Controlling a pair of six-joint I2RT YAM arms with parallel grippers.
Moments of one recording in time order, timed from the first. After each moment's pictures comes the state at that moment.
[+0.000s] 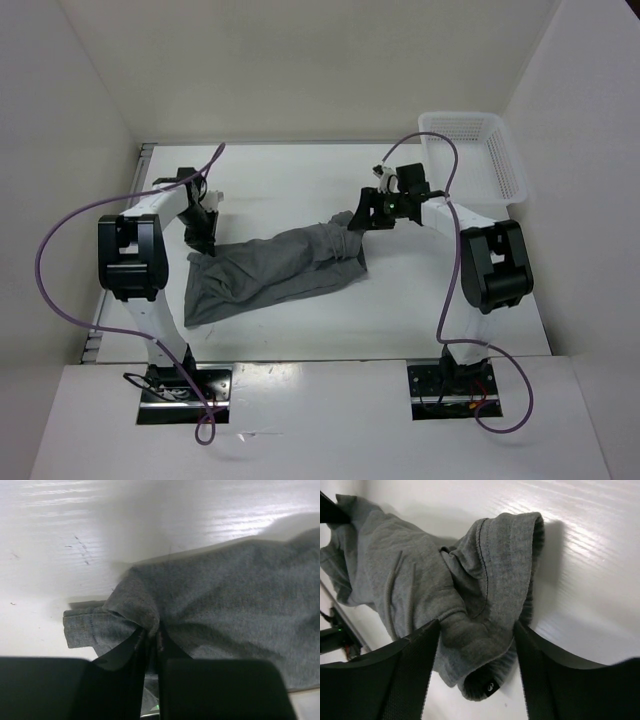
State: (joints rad) left arm 0.06 1.92 1.36 -0.89 0.13 0.07; right arm 0.22 1.79 1.16 -0.23 -0.61 0.23
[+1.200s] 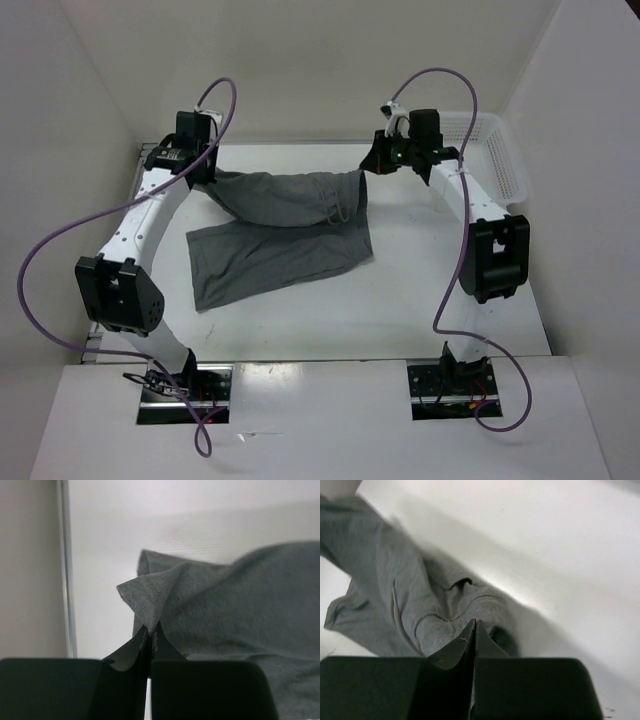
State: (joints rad) left arm -0.14 1.65 1.66 -0.76 -0.29 0.07; right arm 0.17 1.87 1.61 -0.31 -0.60 0.09
